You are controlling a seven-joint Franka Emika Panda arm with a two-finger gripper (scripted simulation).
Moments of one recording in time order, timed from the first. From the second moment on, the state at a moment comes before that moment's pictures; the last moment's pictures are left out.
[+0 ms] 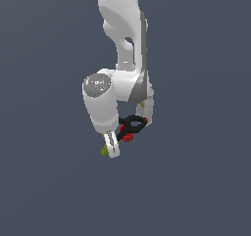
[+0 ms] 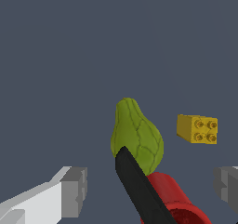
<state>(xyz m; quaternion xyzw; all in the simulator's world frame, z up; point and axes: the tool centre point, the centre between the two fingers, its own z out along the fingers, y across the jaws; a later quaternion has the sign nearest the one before) 0.061 -0.065 0.120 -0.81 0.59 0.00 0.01</state>
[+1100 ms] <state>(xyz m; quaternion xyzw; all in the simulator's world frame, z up) 0.060 -0.073 0.075 -0.76 0.64 0.00 0.00</state>
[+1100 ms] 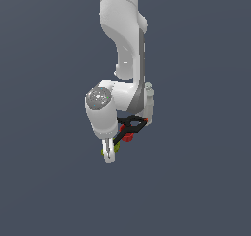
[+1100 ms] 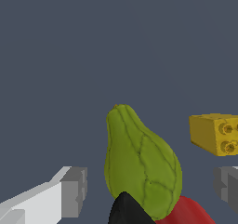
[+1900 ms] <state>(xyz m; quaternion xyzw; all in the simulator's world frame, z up) 0.065 -0.076 0.047 -0.76 0.65 -0.01 0.00</state>
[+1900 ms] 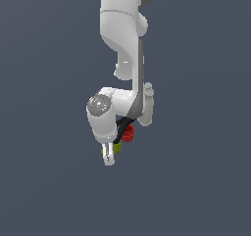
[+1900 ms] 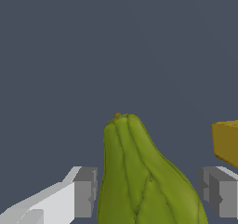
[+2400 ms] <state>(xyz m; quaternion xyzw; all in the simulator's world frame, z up) 0.064 -0.072 0.053 -0.76 0.65 -0.01 0.00</state>
